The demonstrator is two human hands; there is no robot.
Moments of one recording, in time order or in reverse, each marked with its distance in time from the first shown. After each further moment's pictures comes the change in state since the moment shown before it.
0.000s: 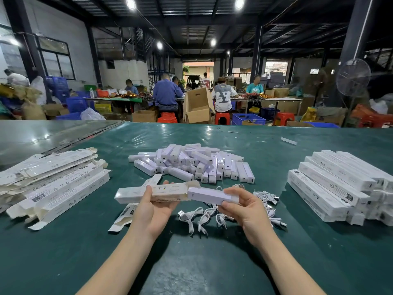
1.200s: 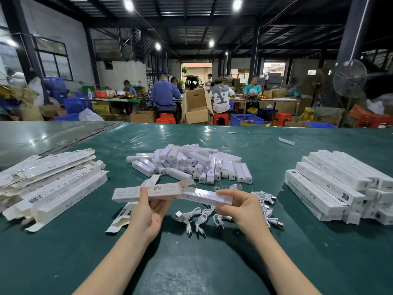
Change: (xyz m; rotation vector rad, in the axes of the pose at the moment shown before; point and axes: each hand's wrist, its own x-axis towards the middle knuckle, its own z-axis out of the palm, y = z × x) left_hand 0.011 0.002 -0.011 0.236 0.062 0.152; right_hand -0.003 -0.009 0.008 -0.431 0.035 -0.102
